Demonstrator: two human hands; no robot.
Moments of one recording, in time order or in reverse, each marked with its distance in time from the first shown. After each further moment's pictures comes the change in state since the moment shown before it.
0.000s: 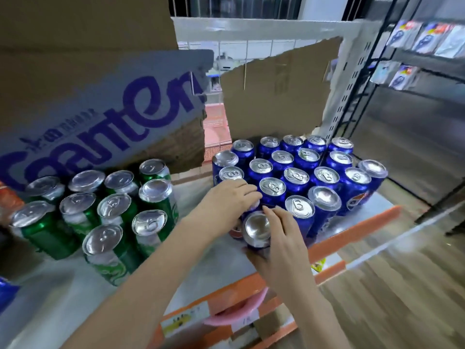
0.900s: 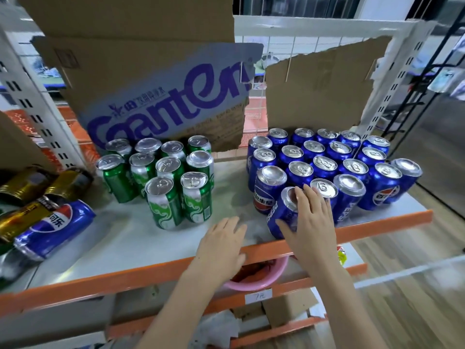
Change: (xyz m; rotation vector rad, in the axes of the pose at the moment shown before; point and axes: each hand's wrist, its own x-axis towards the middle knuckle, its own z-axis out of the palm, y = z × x) left_hand -0.122 0.095 0.013 -0.138 -0.238 -0.599; right_hand -0.012 0.007 -0.017 -0.199 -0.096 -0.019
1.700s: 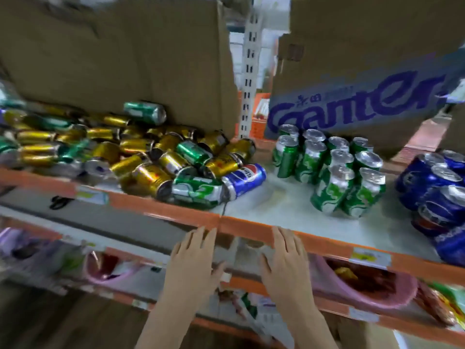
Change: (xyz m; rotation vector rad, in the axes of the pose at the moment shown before) left_hand -0.280 -0.176 0.012 -0.094 0.127 -0.692; right_hand -0.152 -0.280 0.073 0.161 -0.235 -0.352
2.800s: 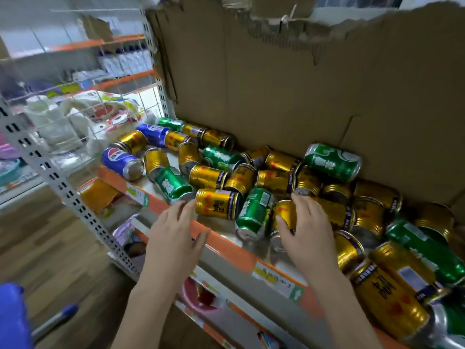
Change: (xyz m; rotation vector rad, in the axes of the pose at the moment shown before) left_hand 0.076 -0.454 -0.110 -0.033 0.414 -0.379; right_hand 0.220 -0.406 0.140 0.301 -0.132 -0.252
